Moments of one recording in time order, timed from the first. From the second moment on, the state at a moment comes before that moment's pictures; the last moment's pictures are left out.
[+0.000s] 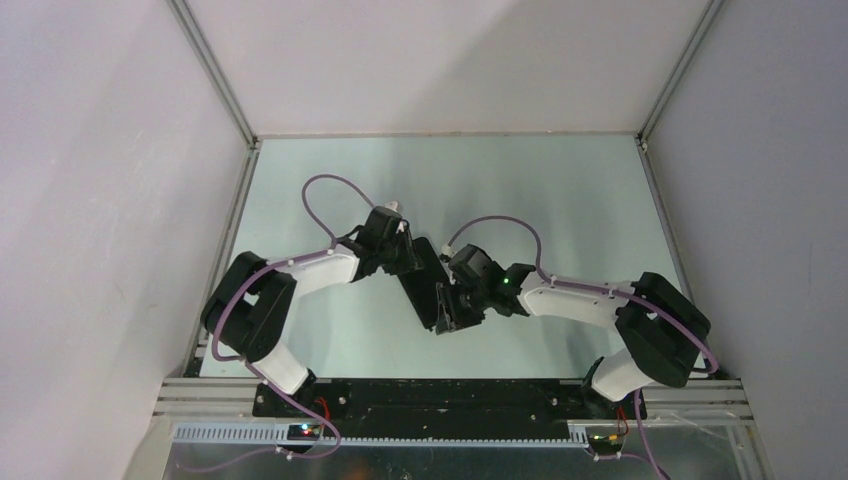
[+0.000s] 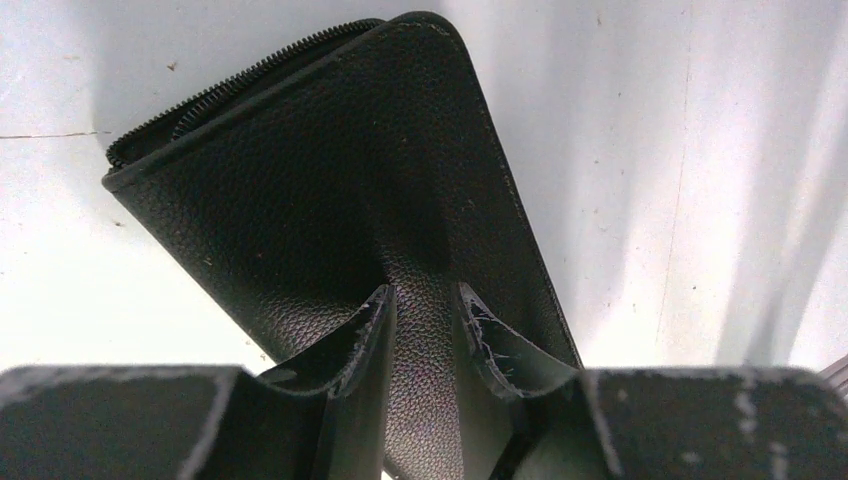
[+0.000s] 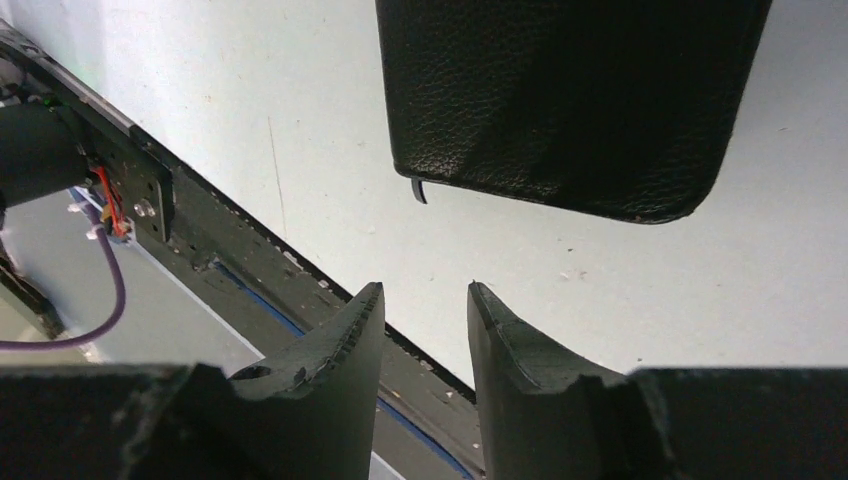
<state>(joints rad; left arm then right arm) -0.57 1.62 0.84 -0.08 0.09 -0.71 0.93 1.51 0.86 -0.31 -0.26 0.65</state>
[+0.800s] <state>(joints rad) -0.57 1.63 0.82 0.01 0.12 -0.75 0.95 1.70 0.85 -0.11 -0.27 0.87</state>
